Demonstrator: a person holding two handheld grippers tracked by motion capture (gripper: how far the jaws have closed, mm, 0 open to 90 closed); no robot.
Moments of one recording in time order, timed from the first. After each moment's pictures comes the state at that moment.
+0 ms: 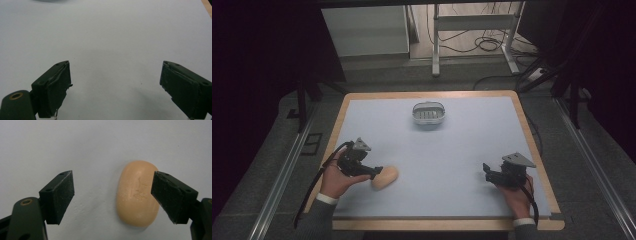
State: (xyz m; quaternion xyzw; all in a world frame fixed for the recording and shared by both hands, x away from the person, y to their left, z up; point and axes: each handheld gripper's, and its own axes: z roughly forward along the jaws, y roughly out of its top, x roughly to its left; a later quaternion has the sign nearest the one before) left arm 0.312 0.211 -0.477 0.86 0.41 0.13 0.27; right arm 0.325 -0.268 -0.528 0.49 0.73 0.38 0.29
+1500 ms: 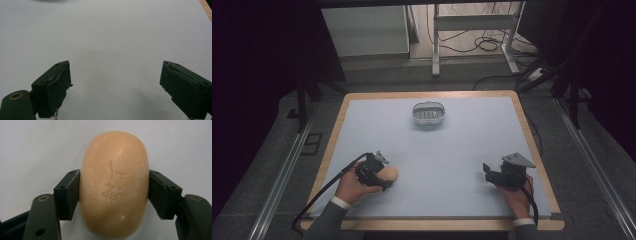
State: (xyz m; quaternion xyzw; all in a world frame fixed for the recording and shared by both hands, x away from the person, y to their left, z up) left arm 0.314 0.175 -0.518 0.90 0.38 0.07 0.21; right arm 0.325 -0.267 -0.528 0.48 0.73 0.38 0.29
